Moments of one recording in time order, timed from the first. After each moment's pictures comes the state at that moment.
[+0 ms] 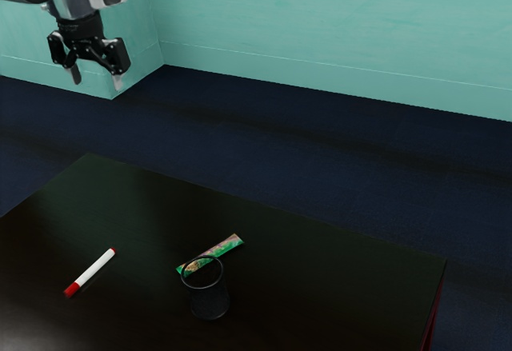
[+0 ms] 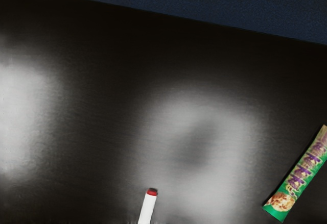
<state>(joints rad) 0.14 -0.03 0.01 -1.58 0.10 1.62 -0.07</state>
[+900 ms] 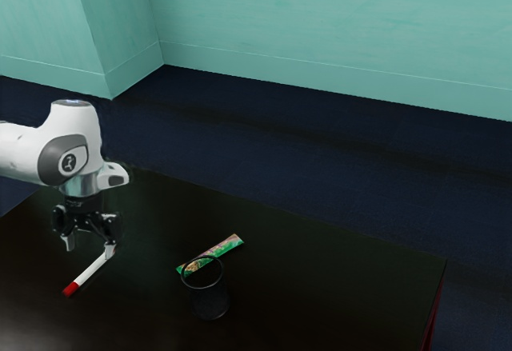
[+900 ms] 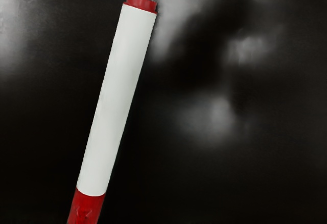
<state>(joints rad) 0.15 -0.06 0.08 -2.42 0.10 2.11 -0.09</state>
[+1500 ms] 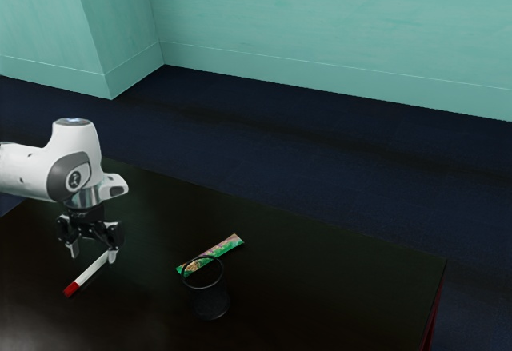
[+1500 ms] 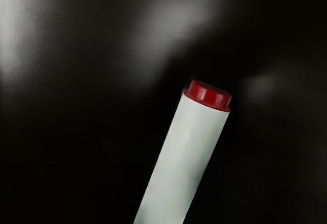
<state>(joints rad) 0.18 0.11 0.13 -2.39 0.10 2.30 -0.08</state>
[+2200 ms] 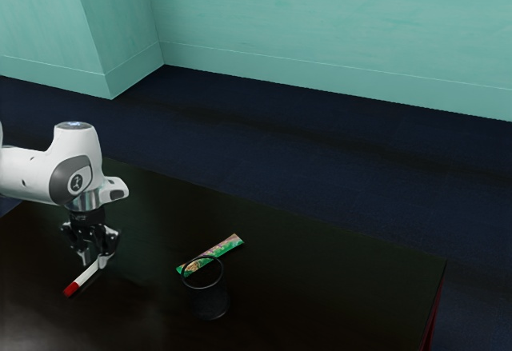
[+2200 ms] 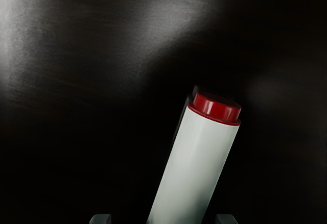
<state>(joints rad) 0.18 0.14 0.14 -2.38 0.09 2.31 -0.03</state>
